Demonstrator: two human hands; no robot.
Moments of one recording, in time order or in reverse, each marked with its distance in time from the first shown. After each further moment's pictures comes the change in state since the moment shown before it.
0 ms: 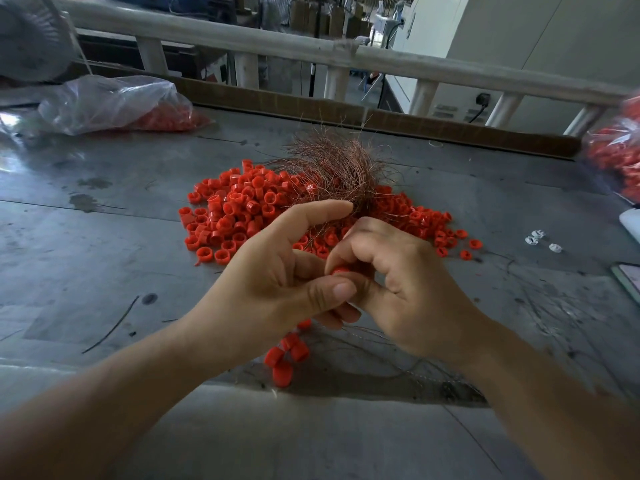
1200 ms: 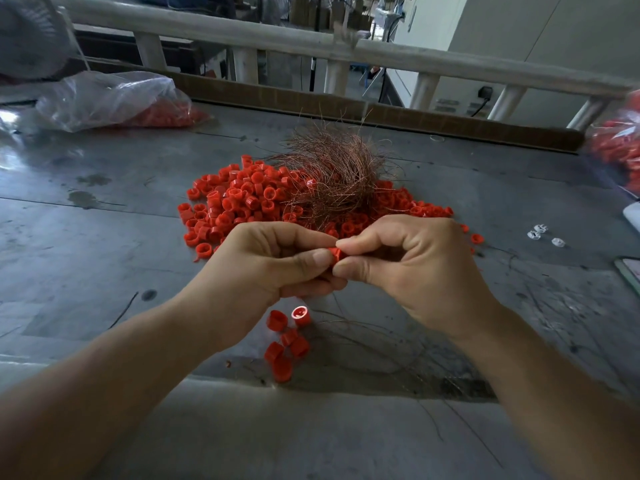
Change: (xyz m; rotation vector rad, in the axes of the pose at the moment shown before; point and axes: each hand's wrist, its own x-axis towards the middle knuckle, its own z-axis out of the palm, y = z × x) left_hand 0.010 -0.003 -0.008 -0.120 0.153 -0.244; right_hand 0.002 0.008 -0.004 0.125 0.195 0.089
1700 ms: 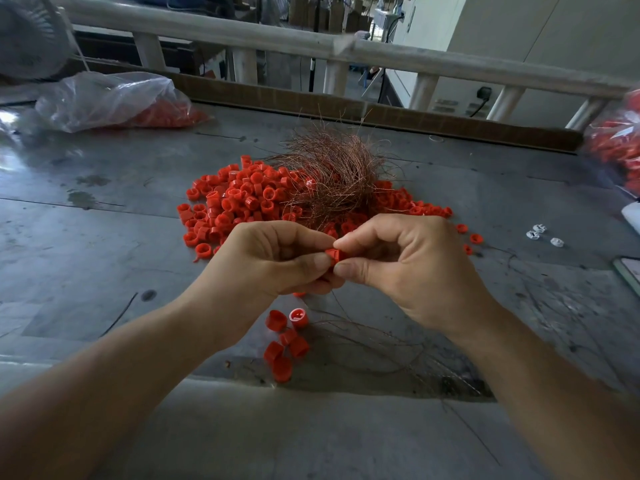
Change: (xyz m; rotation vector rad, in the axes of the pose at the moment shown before) left_hand 0.001 -0.001 0.000 0.084 0.001 0.050; right_hand 0.000 -0.002 0.000 0.050 -0.058 0.114
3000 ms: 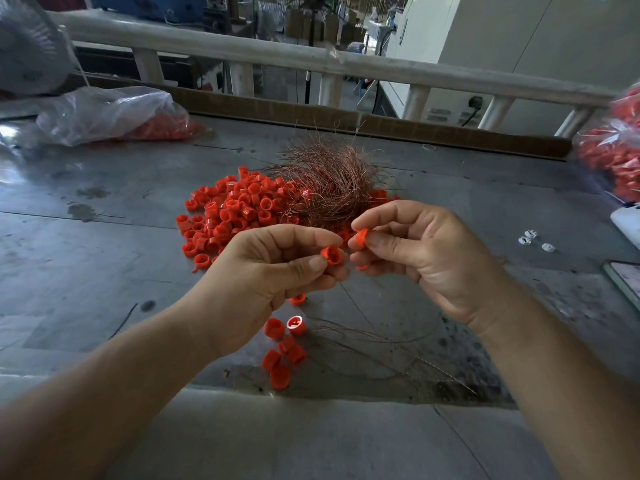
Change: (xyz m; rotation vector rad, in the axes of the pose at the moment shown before) left_hand 0.001 0.001 0.001 -0.209 -0.046 -0.001; right_hand 0.008 0.010 -0.021 0.523 -0.056 0.292
